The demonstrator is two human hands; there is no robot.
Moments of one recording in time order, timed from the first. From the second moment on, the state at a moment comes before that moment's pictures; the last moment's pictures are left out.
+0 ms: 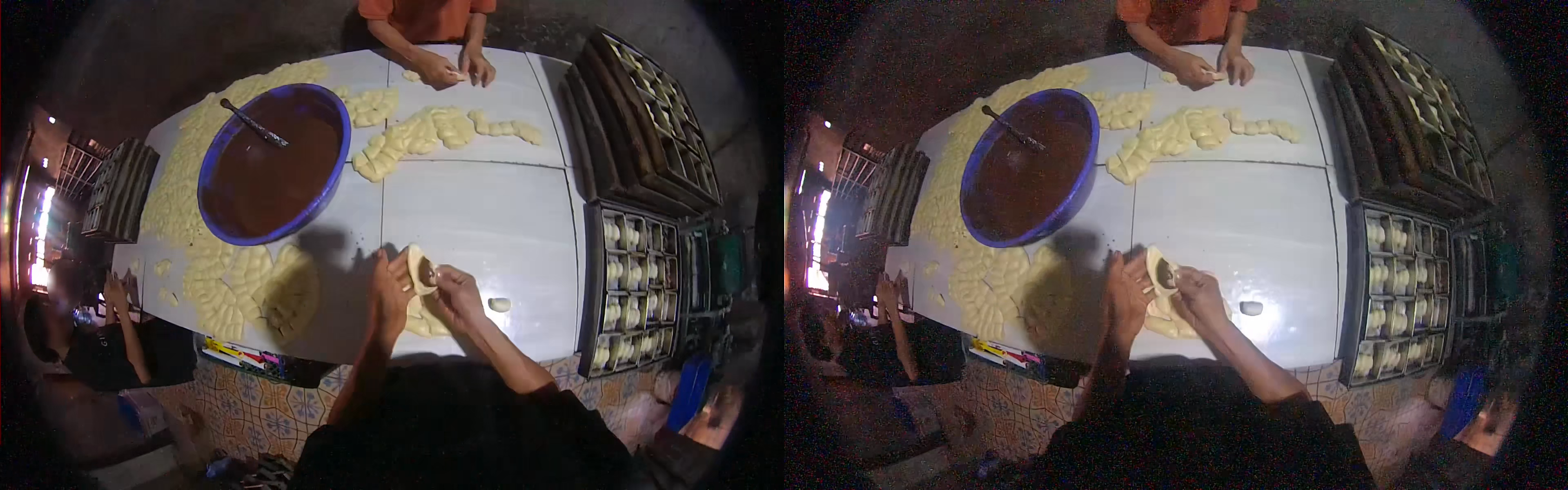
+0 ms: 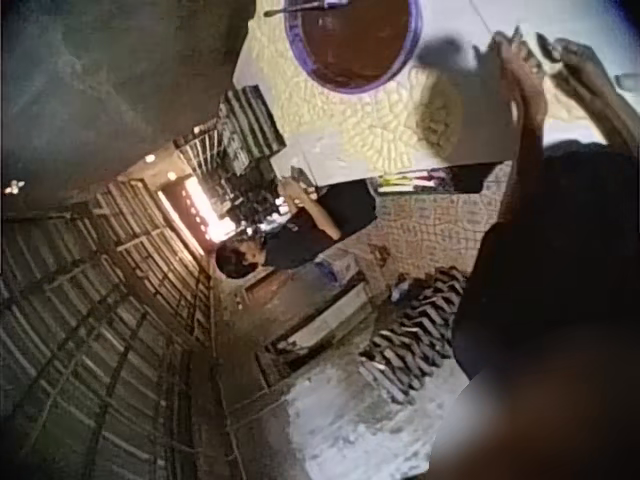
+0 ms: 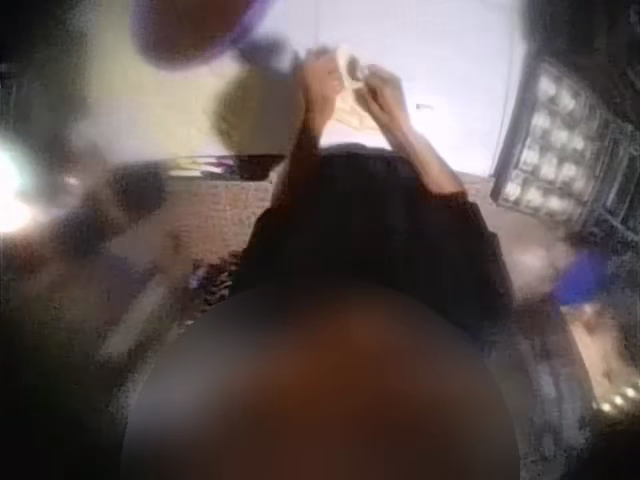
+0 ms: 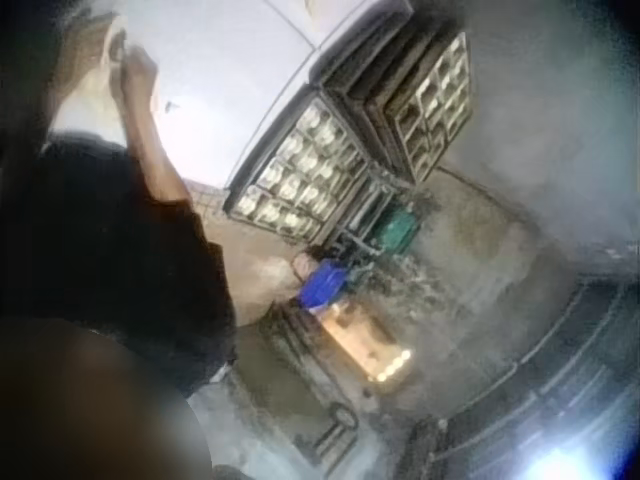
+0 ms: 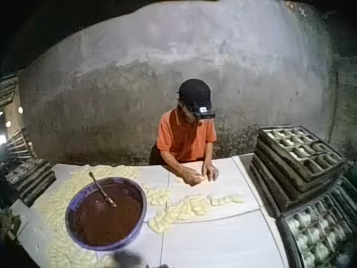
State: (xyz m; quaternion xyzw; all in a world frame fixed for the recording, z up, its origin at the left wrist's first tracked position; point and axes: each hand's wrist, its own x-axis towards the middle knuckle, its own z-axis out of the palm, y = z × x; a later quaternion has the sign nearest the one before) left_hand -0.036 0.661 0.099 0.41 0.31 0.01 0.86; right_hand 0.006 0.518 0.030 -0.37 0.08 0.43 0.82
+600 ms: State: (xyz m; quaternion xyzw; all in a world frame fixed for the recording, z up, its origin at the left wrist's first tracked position) left_hand -0.102 0.577 0.084 0.60 0.20 0.02 0.77; right_hand -0.049 0.433 0.066 -0.71 -0.28 0.06 0.64
